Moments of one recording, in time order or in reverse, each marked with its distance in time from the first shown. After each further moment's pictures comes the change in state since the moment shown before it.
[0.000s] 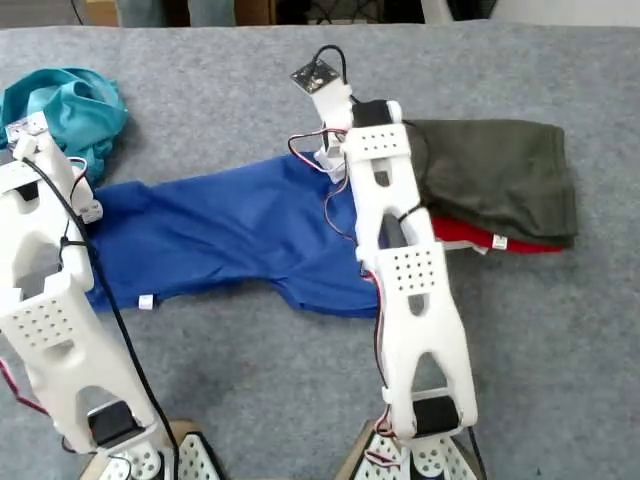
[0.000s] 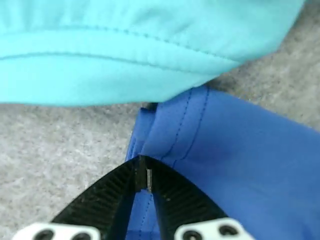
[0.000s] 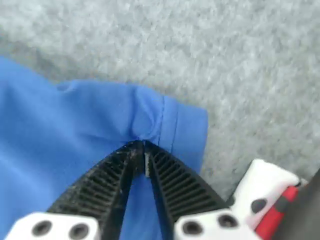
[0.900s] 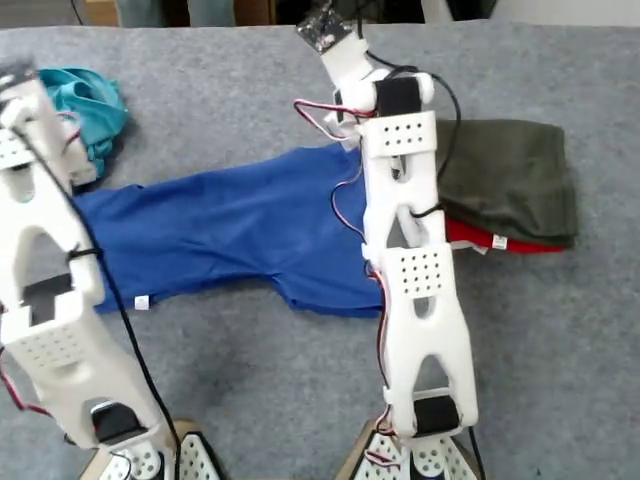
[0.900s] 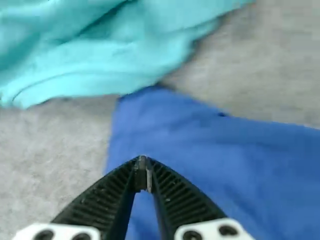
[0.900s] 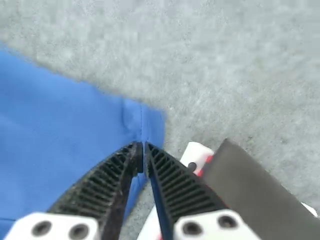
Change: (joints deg) left arm 7.0 -13.6 -11.3 13.2 -1.2; right arm 0.4 -9.7 -17.6 15.6 3.1
